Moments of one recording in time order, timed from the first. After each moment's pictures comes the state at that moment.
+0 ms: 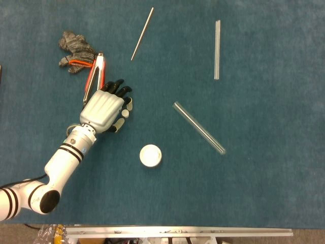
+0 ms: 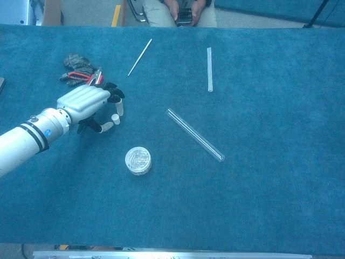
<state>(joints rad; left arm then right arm) -0.64 -1.59 -0.06 -1.44 1.21 0.91 0.36 0.09 -0.99 0.06 -1.99 -1.44 1.41 0.08</state>
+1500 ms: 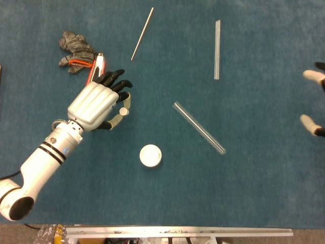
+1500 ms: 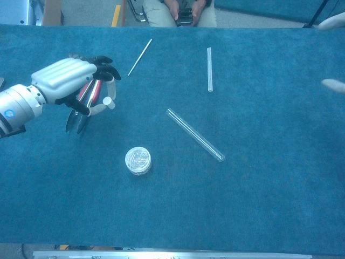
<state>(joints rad) -0.64 -1.32 -0.07 -1.71 1.38 0.97 0.22 0.21 -1.09 0.12 -2.11 -1.37 1.33 -0.33</state>
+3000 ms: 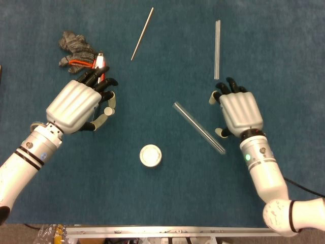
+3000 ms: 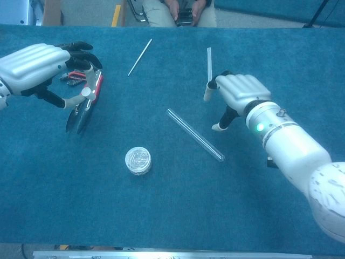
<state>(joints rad) -0.60 -1.16 -0.03 -1.79 1.48 1.03 0.14 0.70 -1.73 0.24 -1.93 -0.58 1.37 -1.03</state>
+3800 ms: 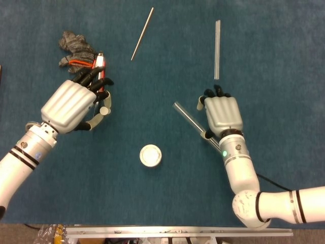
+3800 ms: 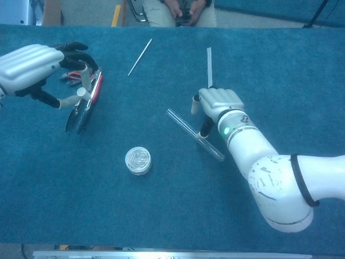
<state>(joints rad) -0.59 -1.16 -0.02 -1.74 1.53 1.05 0.07 0.81 -1.92 0.30 -1.74 -0.41 1.40 -1.05</state>
